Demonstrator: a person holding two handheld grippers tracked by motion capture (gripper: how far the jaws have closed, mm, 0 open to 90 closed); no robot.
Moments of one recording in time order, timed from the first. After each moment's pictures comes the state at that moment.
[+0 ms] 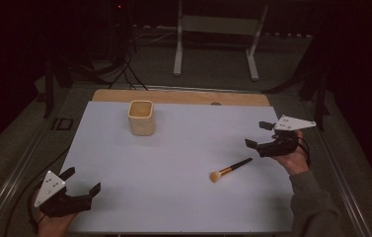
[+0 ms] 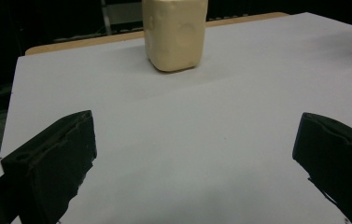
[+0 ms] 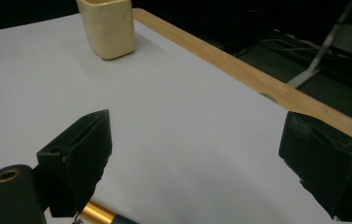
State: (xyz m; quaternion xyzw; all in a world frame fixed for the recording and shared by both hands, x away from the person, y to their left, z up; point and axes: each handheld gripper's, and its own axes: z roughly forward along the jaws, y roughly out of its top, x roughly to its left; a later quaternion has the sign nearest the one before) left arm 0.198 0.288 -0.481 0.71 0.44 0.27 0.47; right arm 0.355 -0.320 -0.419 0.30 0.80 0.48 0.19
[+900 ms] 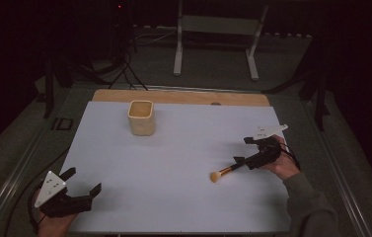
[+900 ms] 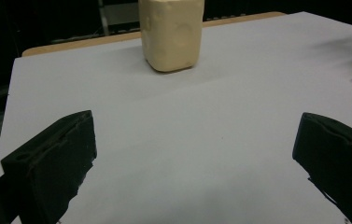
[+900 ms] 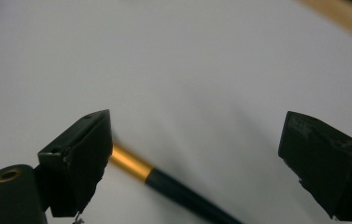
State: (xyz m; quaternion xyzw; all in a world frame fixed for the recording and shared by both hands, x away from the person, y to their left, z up) left arm 0.198 0.287 -0.481 0.72 0.44 0.27 0.47; right arm 0.361 -0.292 -0.458 0.27 0.88 0.38 0.09
